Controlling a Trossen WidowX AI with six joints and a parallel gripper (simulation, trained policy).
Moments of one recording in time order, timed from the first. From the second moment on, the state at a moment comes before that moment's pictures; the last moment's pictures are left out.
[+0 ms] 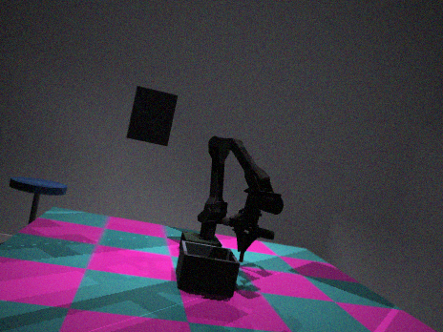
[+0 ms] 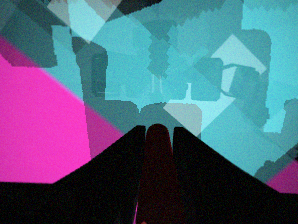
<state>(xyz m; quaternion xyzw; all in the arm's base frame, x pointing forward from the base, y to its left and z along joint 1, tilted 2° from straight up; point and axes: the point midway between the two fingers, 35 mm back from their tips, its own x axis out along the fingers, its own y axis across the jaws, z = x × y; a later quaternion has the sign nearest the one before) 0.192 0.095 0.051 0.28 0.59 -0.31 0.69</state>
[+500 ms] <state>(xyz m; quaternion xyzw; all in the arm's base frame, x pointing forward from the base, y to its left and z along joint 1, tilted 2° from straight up) 0.236 0.069 0.105 0.28 0.55 -0.30 0.73</state>
